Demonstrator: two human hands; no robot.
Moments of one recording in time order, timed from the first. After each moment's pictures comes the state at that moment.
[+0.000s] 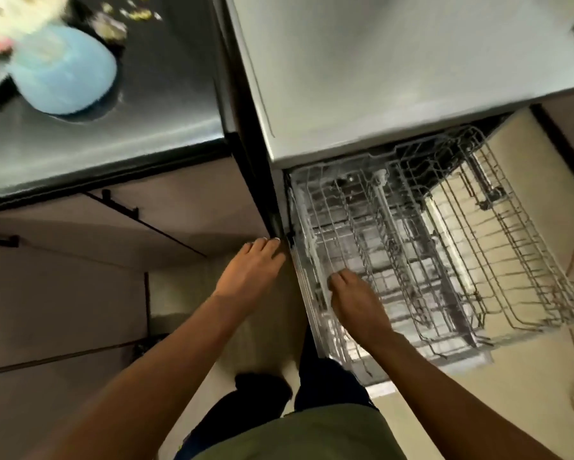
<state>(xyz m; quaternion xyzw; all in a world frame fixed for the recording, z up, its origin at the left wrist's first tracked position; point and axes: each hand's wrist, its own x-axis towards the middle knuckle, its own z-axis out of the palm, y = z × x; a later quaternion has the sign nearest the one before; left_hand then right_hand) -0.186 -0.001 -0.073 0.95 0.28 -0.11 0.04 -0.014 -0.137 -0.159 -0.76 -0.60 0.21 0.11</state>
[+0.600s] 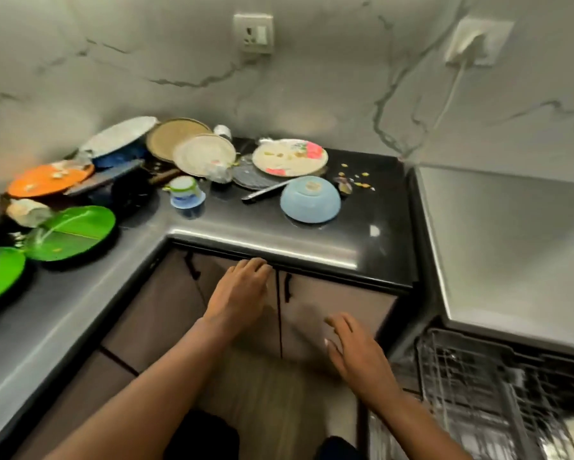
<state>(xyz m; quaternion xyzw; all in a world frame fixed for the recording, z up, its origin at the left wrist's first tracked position) -0.447 0.108 0.038 0.81 0.57 0.15 0.01 -0.207 0.035 -0.035 -0.56 -0.79 0.13 0.21</state>
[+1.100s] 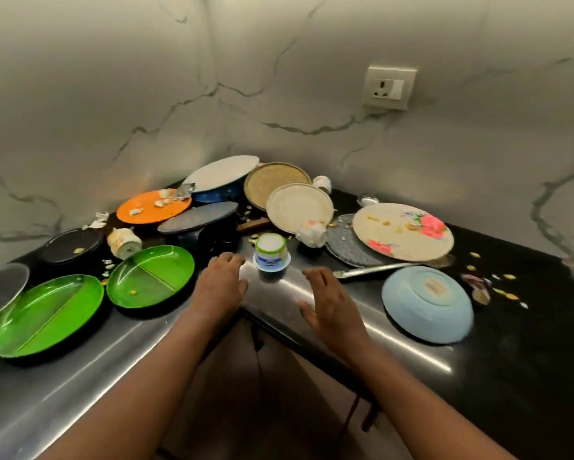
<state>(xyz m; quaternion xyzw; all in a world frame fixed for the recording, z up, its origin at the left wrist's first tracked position) -0.642 0.269 0.067 0.60 0.79 0.15 0.00 -0.422 0.314 0.036 -0.37 -0.88 0.12 0.28</state>
